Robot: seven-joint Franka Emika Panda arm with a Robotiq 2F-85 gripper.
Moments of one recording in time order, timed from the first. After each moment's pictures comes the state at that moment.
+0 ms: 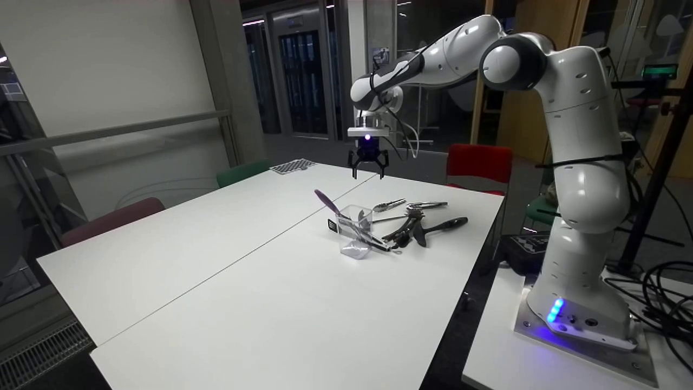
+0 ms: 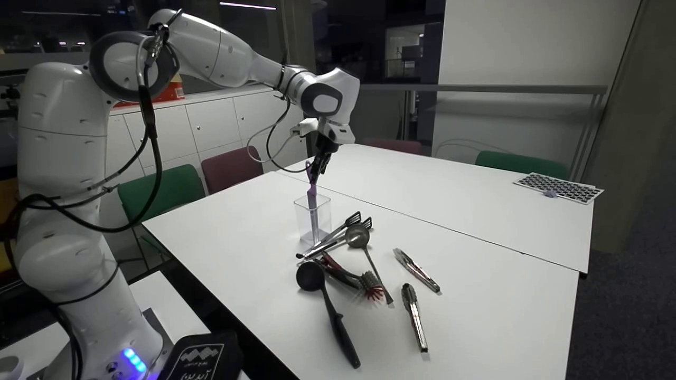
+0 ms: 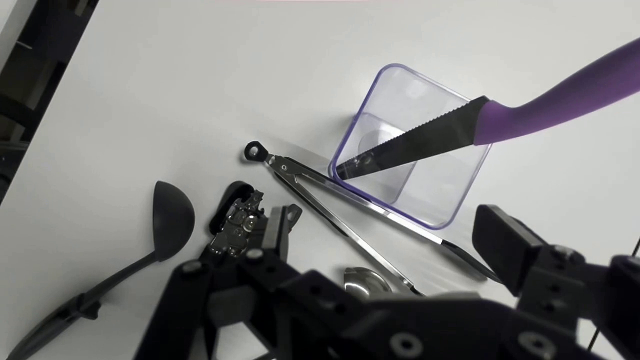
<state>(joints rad) -0.08 0.35 -0.13 -1.65 0.33 1.79 0.80</state>
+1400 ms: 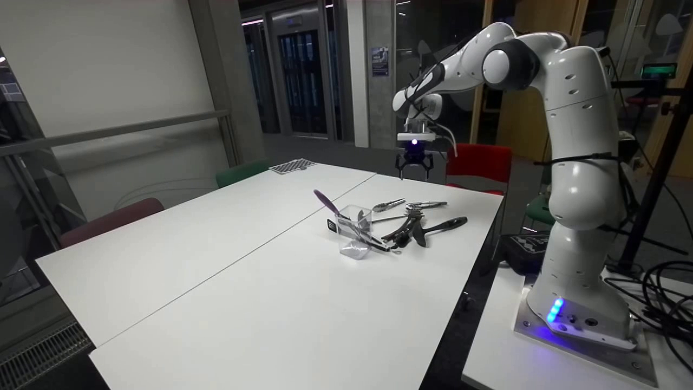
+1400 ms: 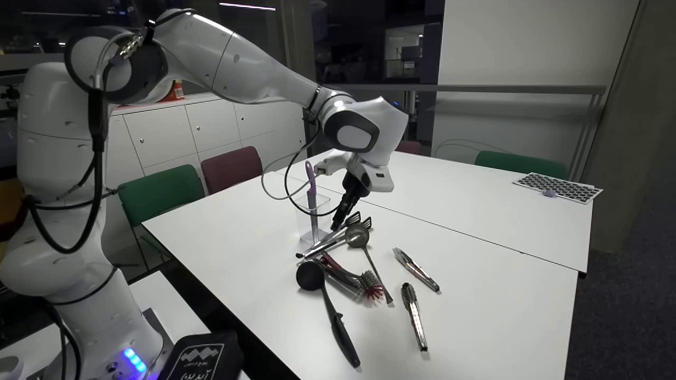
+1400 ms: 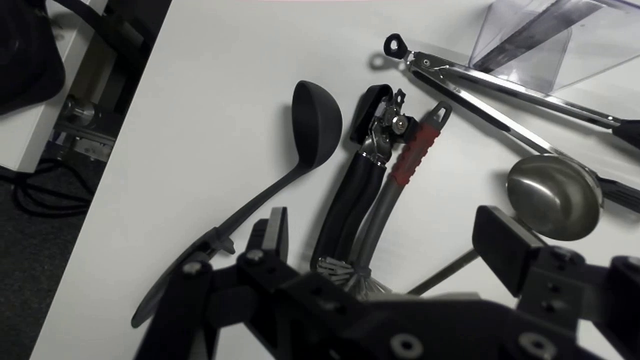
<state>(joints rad) -0.29 0.37 -0.27 -1.78 0.34 1.77 0.53</state>
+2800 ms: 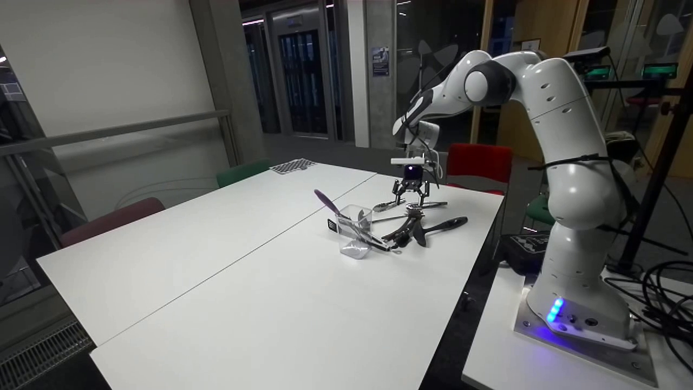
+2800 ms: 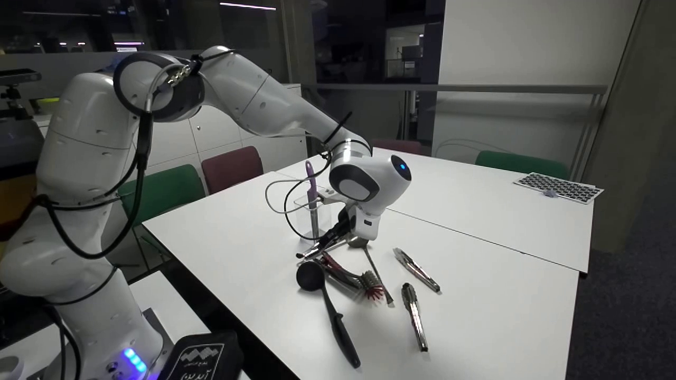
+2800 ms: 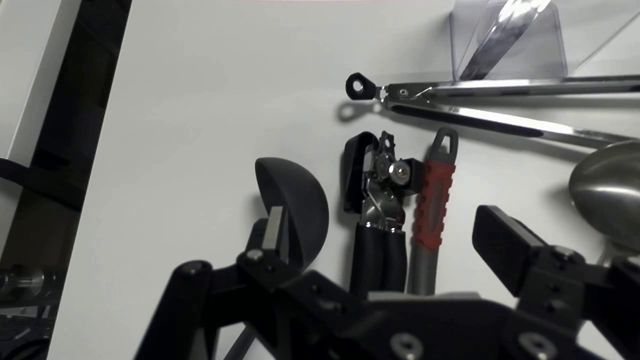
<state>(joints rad) -0.30 0.54 -0.27 -1.81 0.59 1.78 0.69</state>
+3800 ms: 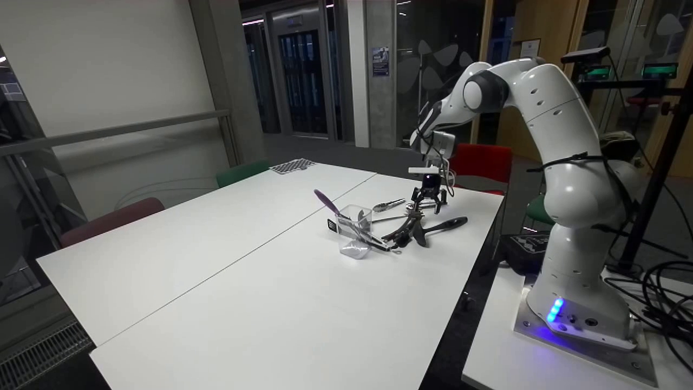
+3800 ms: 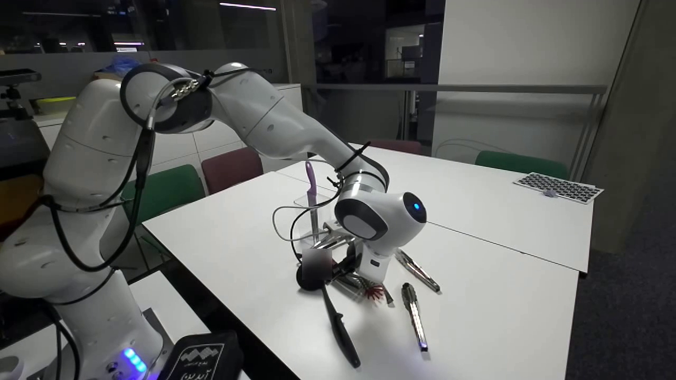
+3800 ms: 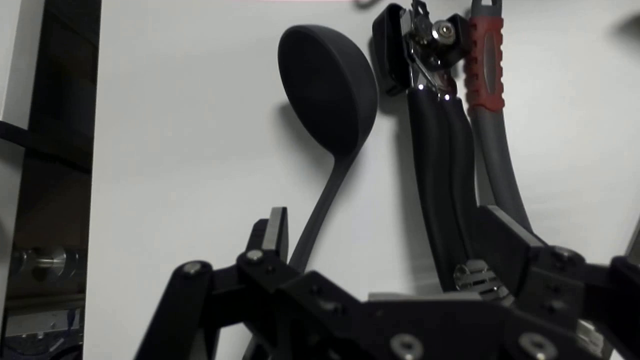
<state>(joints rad) -0.39 0.62 -0.32 -1.84 0.61 1.86 0.69</state>
